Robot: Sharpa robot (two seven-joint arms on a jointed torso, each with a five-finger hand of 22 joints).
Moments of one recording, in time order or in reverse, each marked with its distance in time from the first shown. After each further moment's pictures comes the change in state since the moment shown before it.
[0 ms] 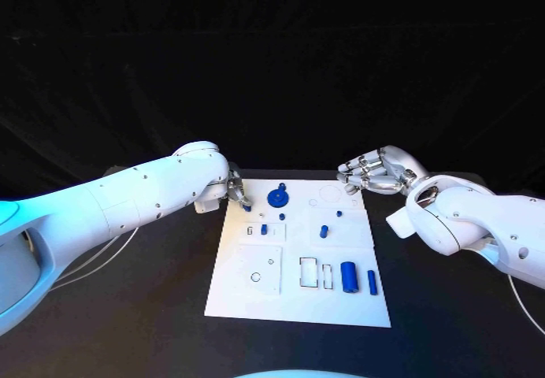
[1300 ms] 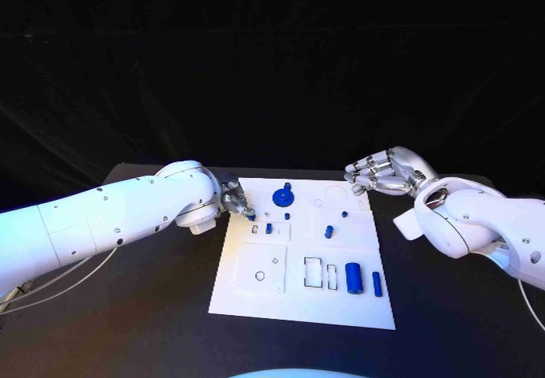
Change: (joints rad) left arm -0.057 -0.228 0.000 0.357 0.052 -0.226 0.013; left_hand -0.080 -0.114 0.153 -0.021 0.001 0.001 -0.001 0.083 0.003 0.030 -0.009 0.000 0.001 0.002 -0.002 0.000 0.001 0.000 0.018 -0.004 0.016 0.030; right arm 0.000 -0.007 0.000 0.002 0.009 0.000 0.002; right_hand -0.005 0.005 -0.003 0.003 0.006 0.000 0.000 0.000 0.000 0.000 0.000 0.000 0.000 0.000 0.000 0.000 -0.002 0.000 0.000 0.000 0.000 -0.004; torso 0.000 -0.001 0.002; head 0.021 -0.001
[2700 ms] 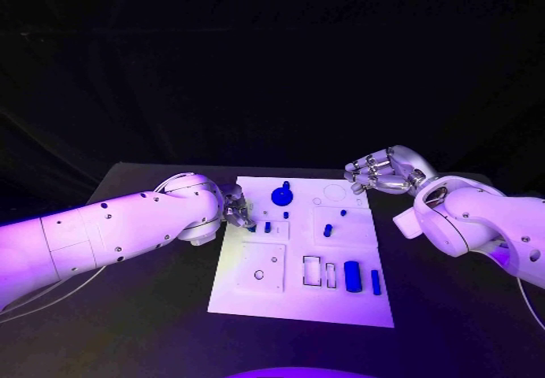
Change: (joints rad) left arm -0.045 -0.006 0.000 0.052 -0.122 0.022 -0.025; left_hand -0.014 -0.024 0.042 -0.014 -0.008 0.005 0.002 0.014 0.005 0.007 -0.007 -0.007 -0.016 -0.002 -0.005 0.004 0.000 0.000 0.007 -0.007 0.007 0.000; right arm -0.001 -0.002 0.000 -0.001 0.004 0.000 0.002; right_hand 0.000 0.000 0.000 0.000 0.000 0.000 0.000 0.000 0.000 0.000 0.000 0.000 0.000 0.000 0.000 0.000 -0.001 0.000 0.000 0.000 0.000 -0.002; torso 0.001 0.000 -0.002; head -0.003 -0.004
